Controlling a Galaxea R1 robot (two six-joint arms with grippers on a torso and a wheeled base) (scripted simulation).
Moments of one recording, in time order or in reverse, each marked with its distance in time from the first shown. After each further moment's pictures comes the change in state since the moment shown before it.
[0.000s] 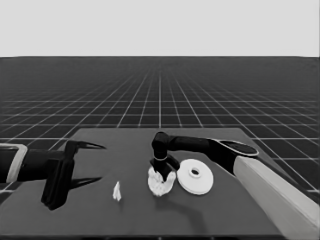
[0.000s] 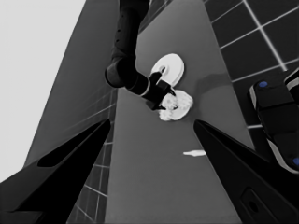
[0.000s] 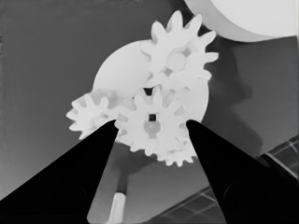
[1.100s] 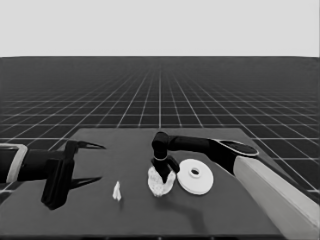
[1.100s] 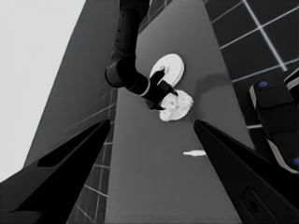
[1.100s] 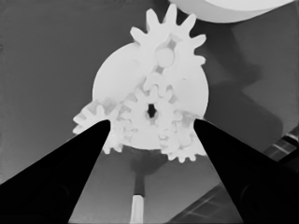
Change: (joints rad) left arm 0.000 0.000 0.000 0.000 0.000 0.000; right arm 0.000 0.000 0.000 0.000 0.000 0.182
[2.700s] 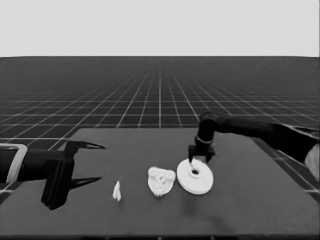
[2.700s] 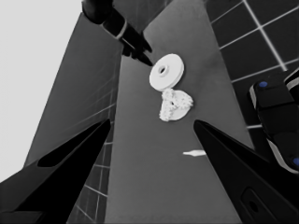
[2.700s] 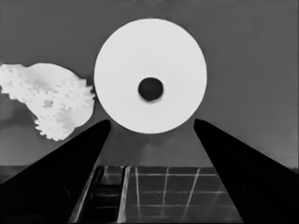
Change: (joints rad) left arm 0.000 0.000 0.000 0.000 0.000 0.000; right arm 0.181 -0.495 0.321 0.163 -0.019 -1.251
